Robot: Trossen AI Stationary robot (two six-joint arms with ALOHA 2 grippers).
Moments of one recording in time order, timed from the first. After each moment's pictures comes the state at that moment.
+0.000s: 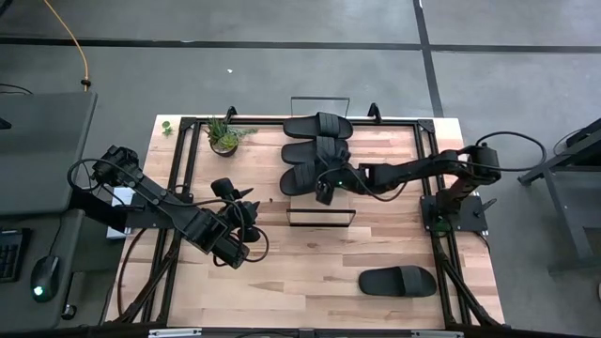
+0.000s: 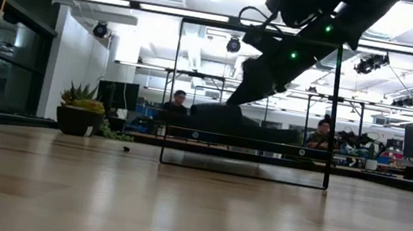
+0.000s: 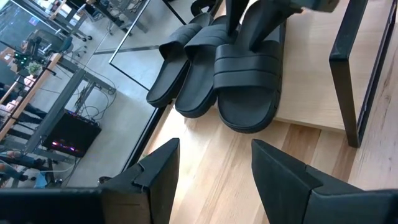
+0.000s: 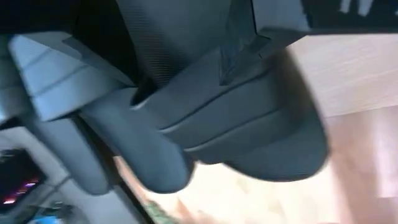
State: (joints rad) left arm -0.46 1.49 1.19 -1.17 -1.09 -0.74; right arm -0.09 1.64 0.92 0.02 0.44 -0.01
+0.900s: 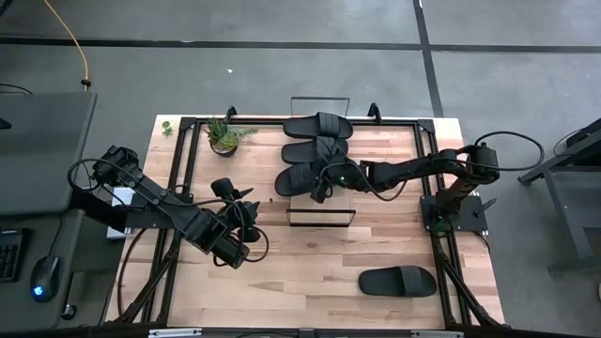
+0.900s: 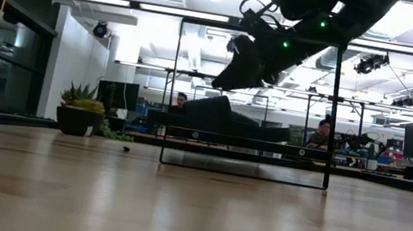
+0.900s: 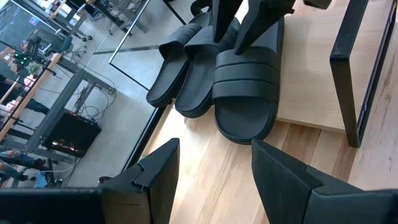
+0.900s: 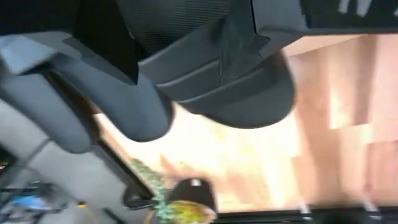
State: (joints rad) left arm -0.46 1.49 1.19 -1.17 -1.09 -0.74; right arm -0.10 1.65 0.92 0.21 0.33 0.02
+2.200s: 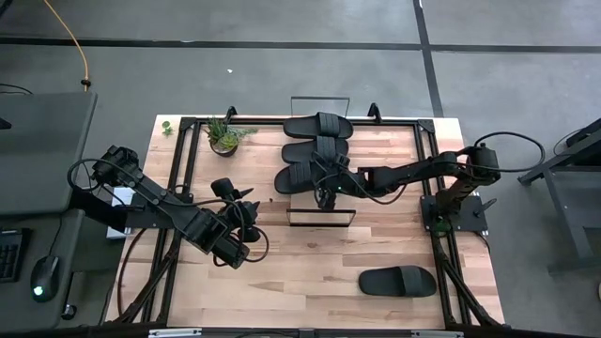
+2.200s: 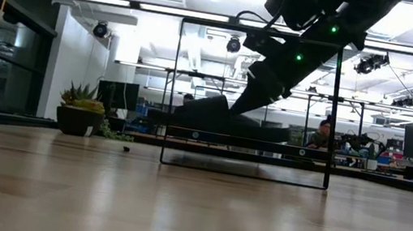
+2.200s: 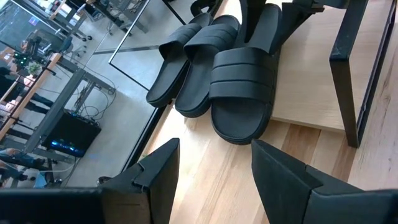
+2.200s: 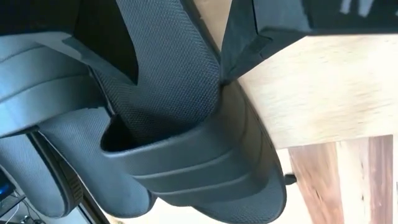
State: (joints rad) left arm -0.46 1.49 1.19 -1.17 -1.09 -0.74; right arm -0.05 1.65 0.92 -0.04 0.38 0.02
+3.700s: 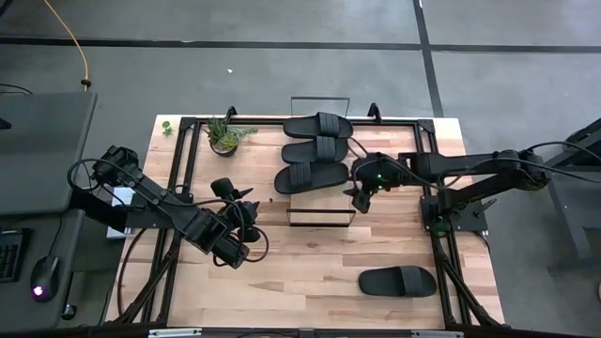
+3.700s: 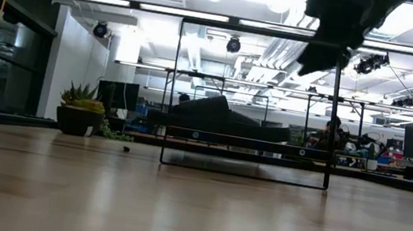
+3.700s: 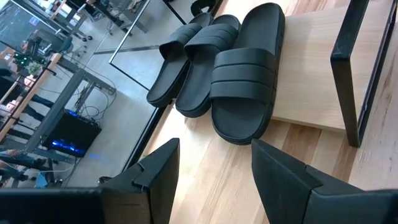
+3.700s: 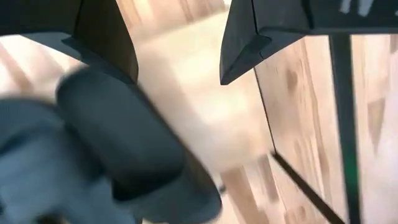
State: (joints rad) left arm -0.46 1.49 1.19 -1.17 -1.09 -0.74; right arm -0.05 1.19 0.92 -0.55 0.09 0.30
